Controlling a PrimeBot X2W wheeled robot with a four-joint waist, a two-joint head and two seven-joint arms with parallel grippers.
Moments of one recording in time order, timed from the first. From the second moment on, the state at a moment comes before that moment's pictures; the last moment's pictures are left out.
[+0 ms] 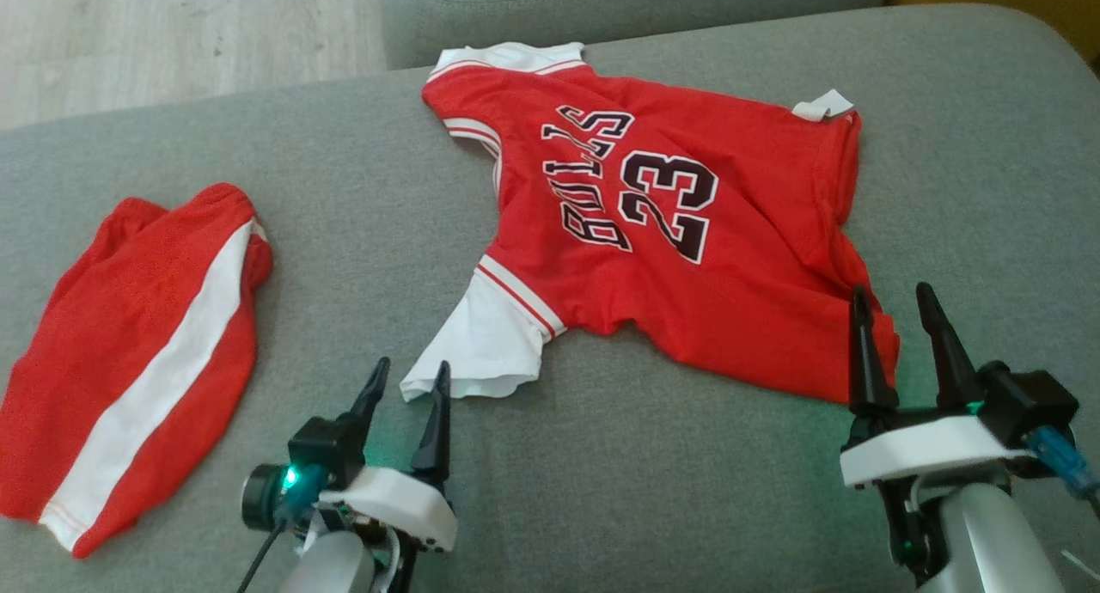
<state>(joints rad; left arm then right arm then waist) -0.20 0.05 -0.36 0.52 -0.32 -0.03 -0.21 -0.10 -0.05 0.00 0.30 0.19 0.13 -0.25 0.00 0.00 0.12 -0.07</state>
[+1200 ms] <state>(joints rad) -0.31 0.06 -0.33 0.51 -0.29 0.05 -0.25 -0.14 -0.05 -0.08 0.50 0.21 0.13 -0.20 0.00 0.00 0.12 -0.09</state>
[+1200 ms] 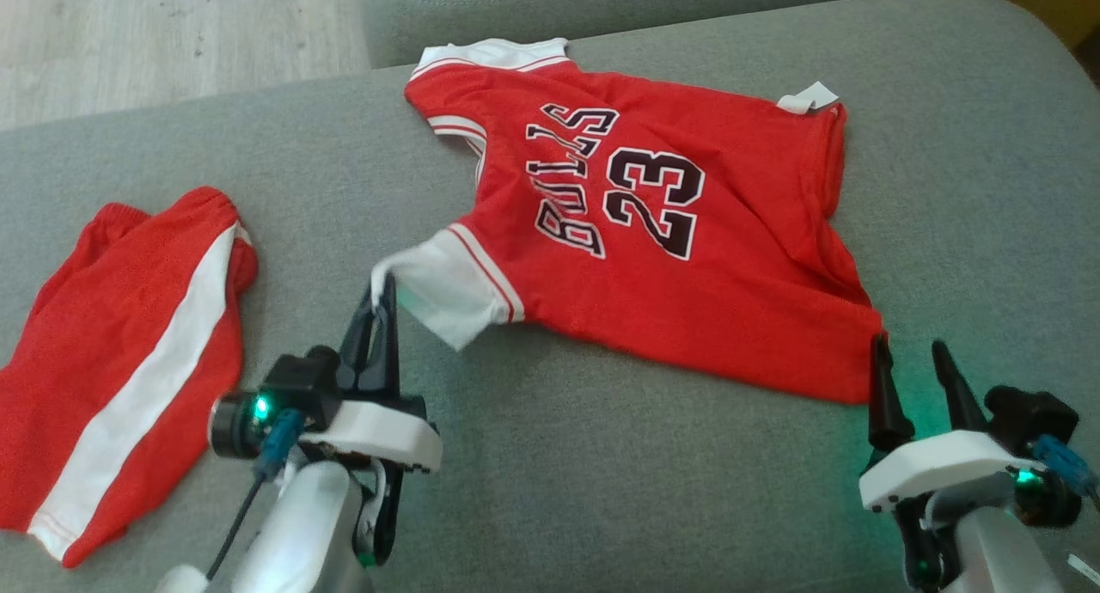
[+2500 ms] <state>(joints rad) -0.16 0.05 -0.14 0.12 -0.28 0.02 -0.25 -0.28 -0.06 0.06 0.48 0.30 0.13 -0.20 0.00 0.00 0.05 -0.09</state>
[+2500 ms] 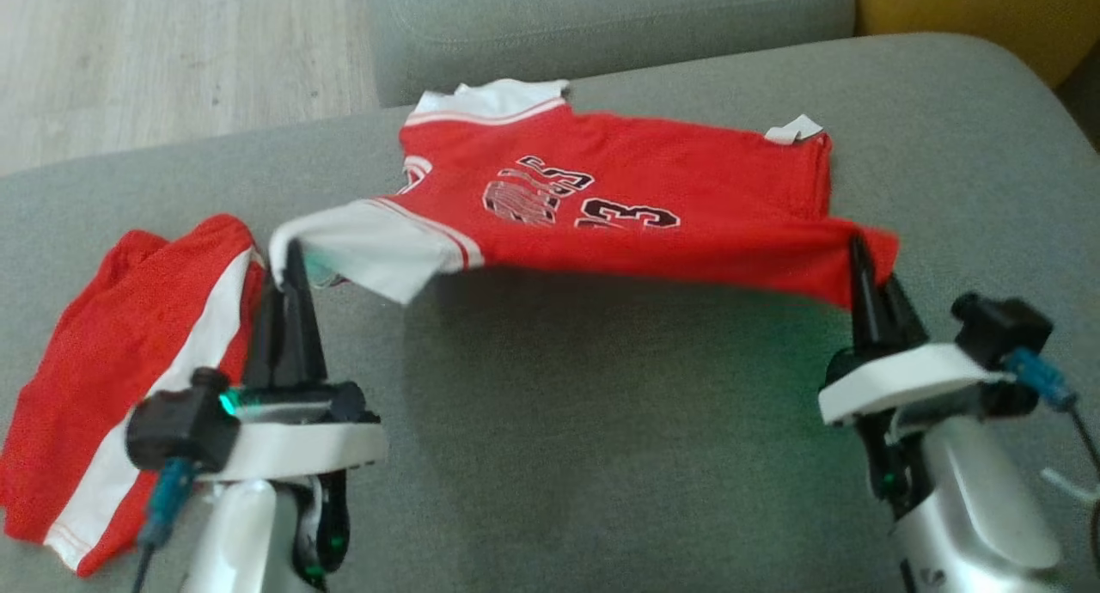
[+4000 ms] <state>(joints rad) -1.41 0.22 -0.17 0.54 -0.22 -0.12 -0.21 -1.25 -0.20 0.04 0.53 0.29 0.13 0.07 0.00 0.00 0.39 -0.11</state>
